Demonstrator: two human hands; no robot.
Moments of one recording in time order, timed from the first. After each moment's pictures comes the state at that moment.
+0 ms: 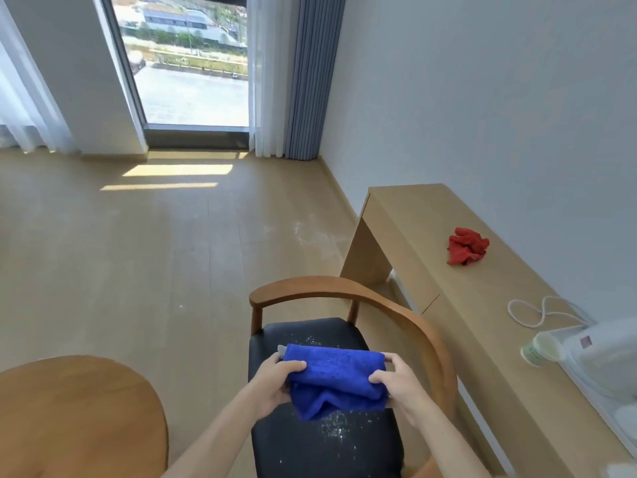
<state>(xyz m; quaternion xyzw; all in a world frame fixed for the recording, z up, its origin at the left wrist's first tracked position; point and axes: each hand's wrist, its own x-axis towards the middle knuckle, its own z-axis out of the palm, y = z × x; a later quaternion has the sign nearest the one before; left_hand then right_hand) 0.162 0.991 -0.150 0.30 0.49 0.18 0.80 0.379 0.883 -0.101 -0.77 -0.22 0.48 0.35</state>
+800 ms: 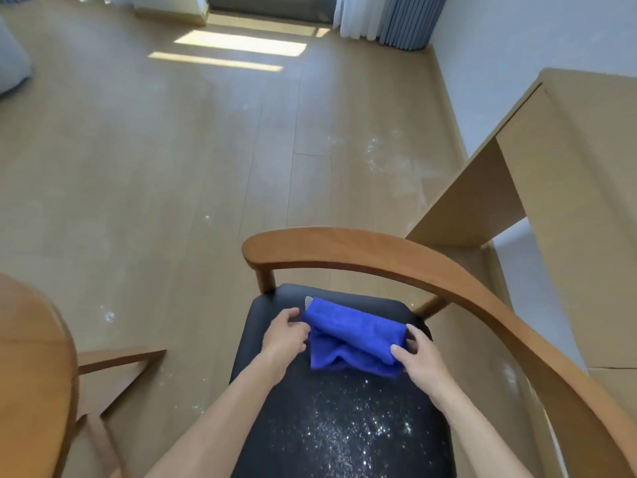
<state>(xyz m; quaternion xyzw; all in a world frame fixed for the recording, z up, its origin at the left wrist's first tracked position) 0.264 1.148 -0.414 0.27 0.70 0.20 0.63 0.504 1.092 -0.416 -0.79 -0.37 0.47 0.15</state>
